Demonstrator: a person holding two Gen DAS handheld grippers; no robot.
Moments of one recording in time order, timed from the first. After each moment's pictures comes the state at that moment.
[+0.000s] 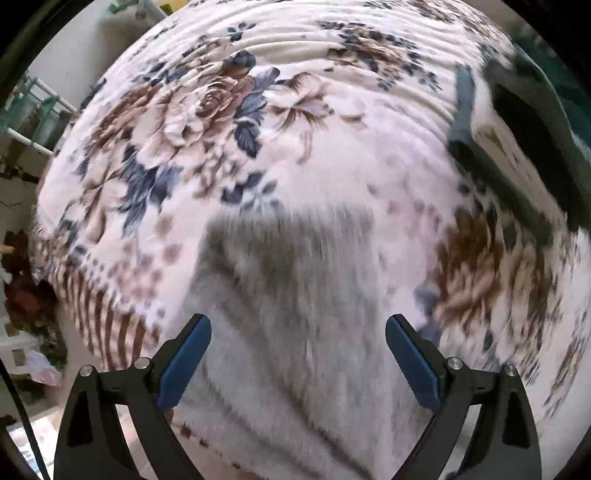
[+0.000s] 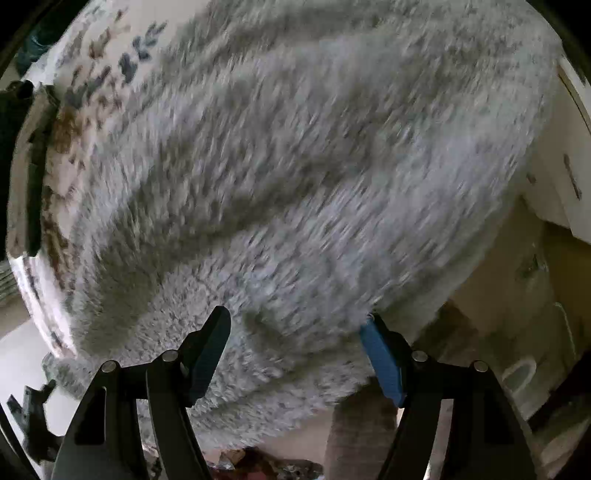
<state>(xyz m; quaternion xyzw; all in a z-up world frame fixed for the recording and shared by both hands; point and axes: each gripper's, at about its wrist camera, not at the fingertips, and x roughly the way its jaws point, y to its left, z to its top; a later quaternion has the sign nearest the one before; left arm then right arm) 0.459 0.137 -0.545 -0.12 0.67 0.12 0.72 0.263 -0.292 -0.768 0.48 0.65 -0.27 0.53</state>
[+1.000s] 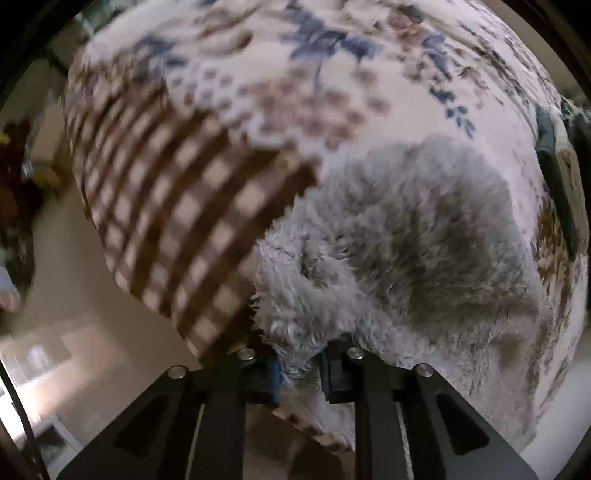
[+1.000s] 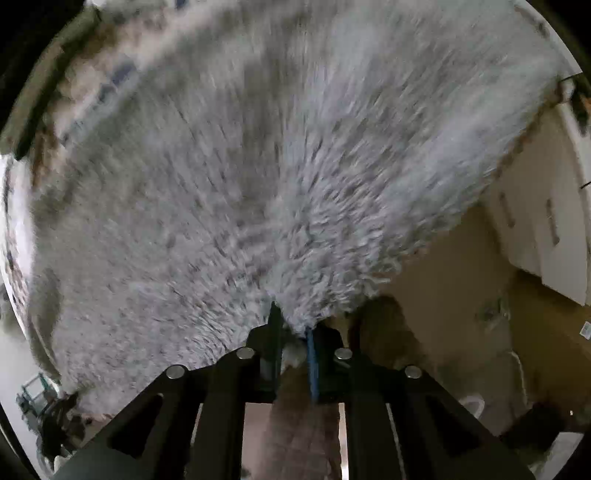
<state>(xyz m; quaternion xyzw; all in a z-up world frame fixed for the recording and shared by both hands) 0.270 0.256 -0.624 -0.26 0.66 0.18 0.68 0.224 -0.244 -0.747 0.37 0.71 -0.22 0.56</state>
